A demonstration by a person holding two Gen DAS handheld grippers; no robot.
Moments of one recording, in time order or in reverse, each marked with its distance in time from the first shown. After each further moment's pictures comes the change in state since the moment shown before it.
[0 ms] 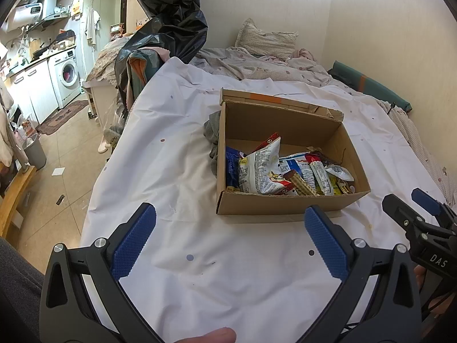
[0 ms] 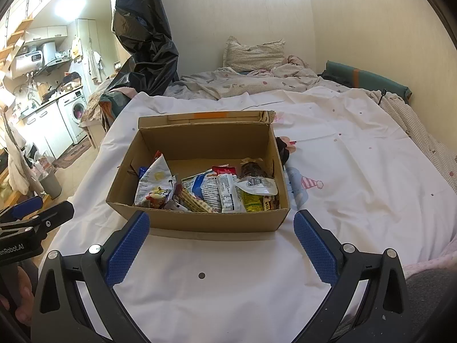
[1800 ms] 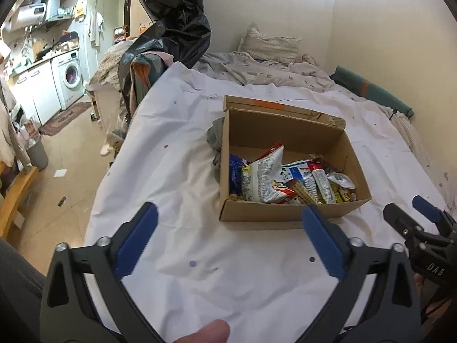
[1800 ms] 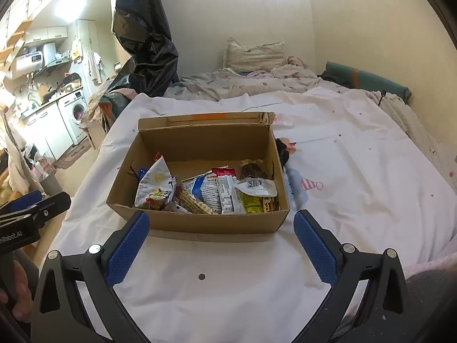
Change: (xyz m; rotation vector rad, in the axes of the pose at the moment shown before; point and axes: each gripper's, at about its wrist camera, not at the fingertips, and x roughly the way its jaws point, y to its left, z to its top) left arm -0.004 0.003 0.006 -0.018 -0.026 -0.003; right arm -0.002 0.002 -0.001 -0.009 -0.014 -0.008
